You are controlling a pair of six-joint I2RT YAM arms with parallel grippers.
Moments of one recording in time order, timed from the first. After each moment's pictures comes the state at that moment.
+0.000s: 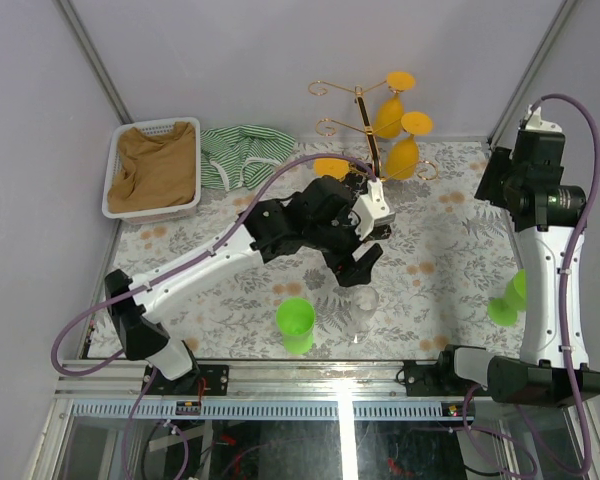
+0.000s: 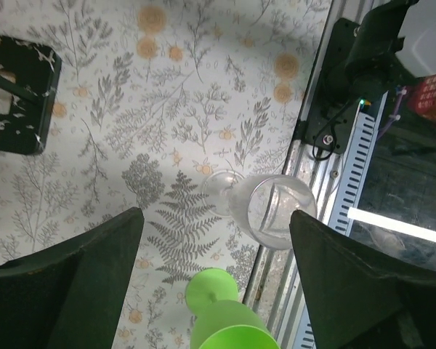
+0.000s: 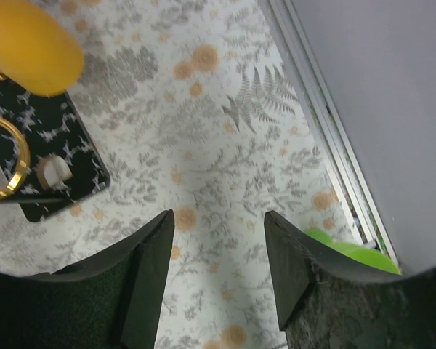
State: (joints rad) left arm -0.99 1.61 1.66 -0.77 0.35 0.03; right arm -0.09 1.23 1.61 -1.03 0.22 0.17
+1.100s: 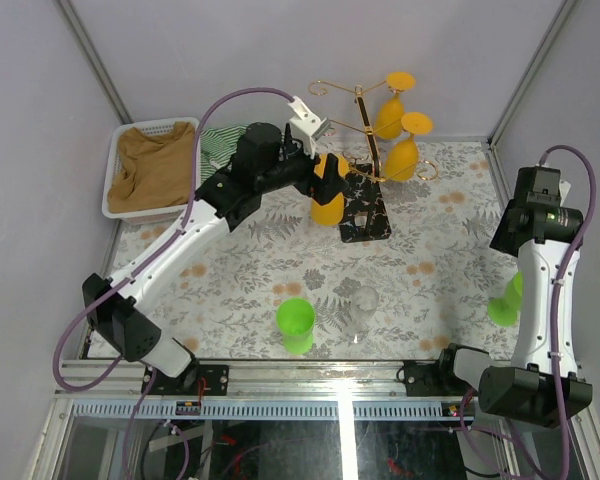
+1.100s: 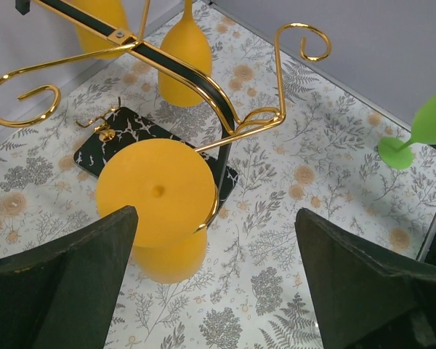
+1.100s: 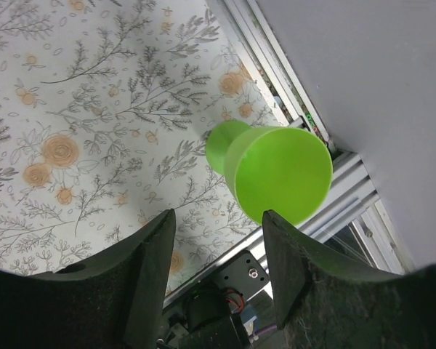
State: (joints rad) left arm -0.64 1.55 1.59 -0.31 0.31 -0.06; right arm -0.23 1.14 1.36 -1.23 0.38 0.19
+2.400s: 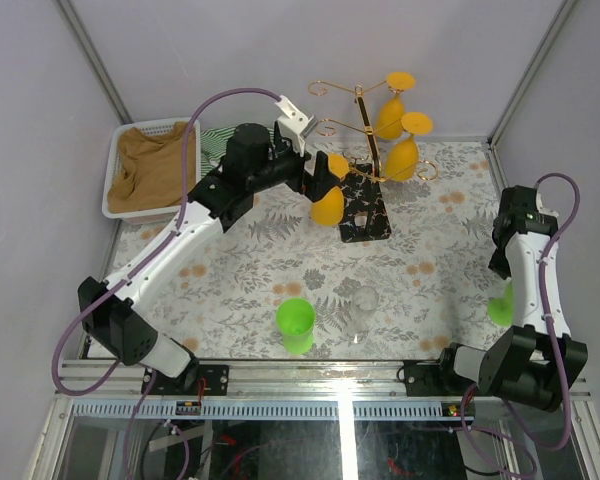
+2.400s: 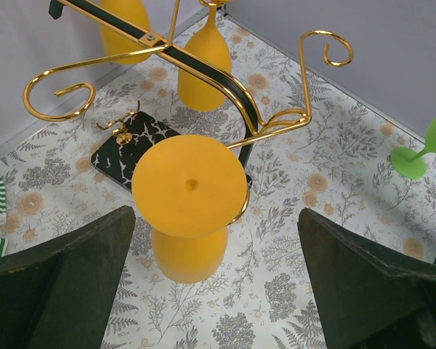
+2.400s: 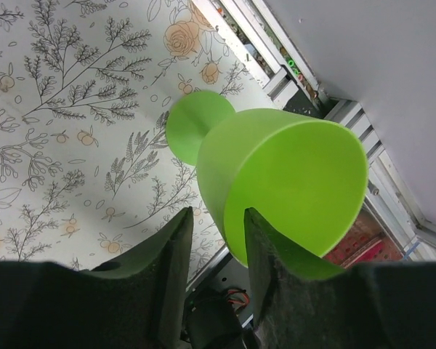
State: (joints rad) left arm -0.58 1.50 1.51 -0.22 0.33 -0.06; right arm -0.28 1.21 1.10 -1.12 0.51 0.32
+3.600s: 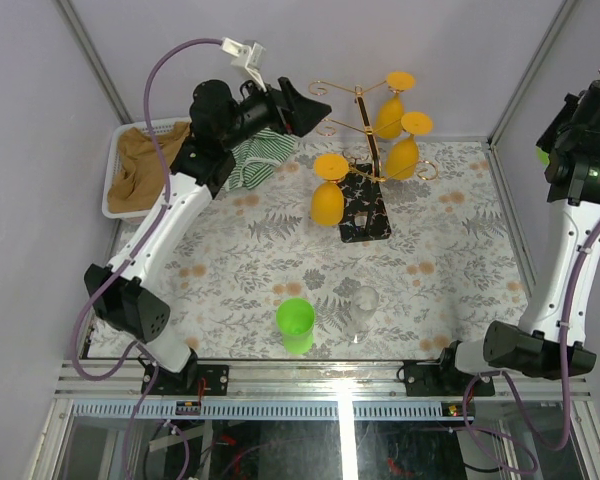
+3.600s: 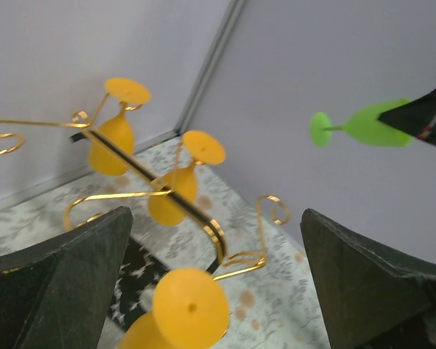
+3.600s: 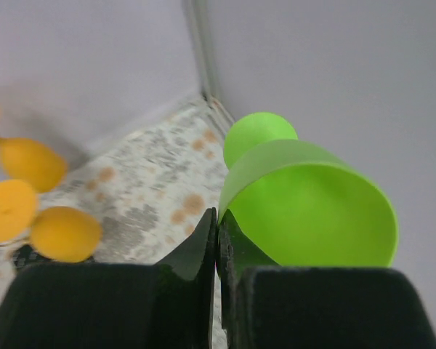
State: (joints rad) left arm -0.40 1.61 1.72 0.01 0.47 -0.48; right arm -0.29 1.40 1.93 -0.88 0.24 0.16
